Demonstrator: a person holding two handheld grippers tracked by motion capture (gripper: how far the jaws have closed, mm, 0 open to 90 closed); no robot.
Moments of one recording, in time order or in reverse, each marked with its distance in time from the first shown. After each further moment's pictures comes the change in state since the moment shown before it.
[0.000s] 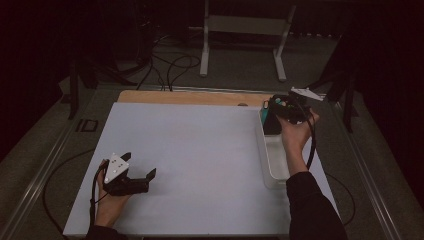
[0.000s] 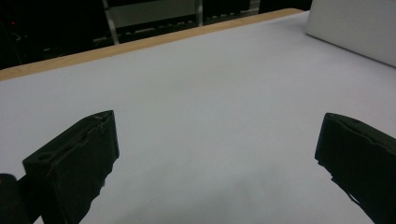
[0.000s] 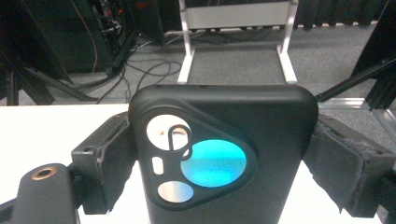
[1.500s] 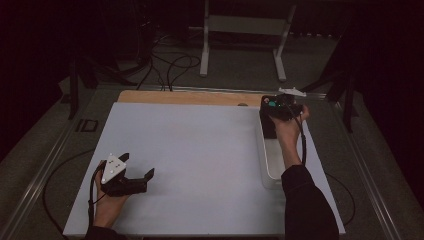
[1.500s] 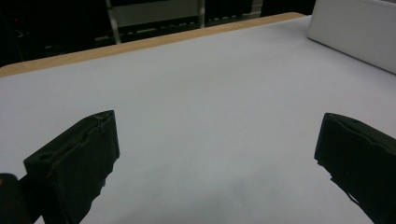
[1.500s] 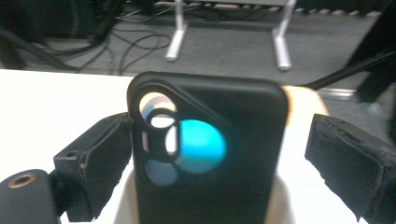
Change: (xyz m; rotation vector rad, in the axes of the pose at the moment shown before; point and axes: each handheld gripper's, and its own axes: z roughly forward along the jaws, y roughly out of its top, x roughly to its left) left arm 0.002 -0.001 -0.003 -0.005 0.003 -0.025; right arm 0.004 -0.011 0.047 0.084 -0.050 -0.105
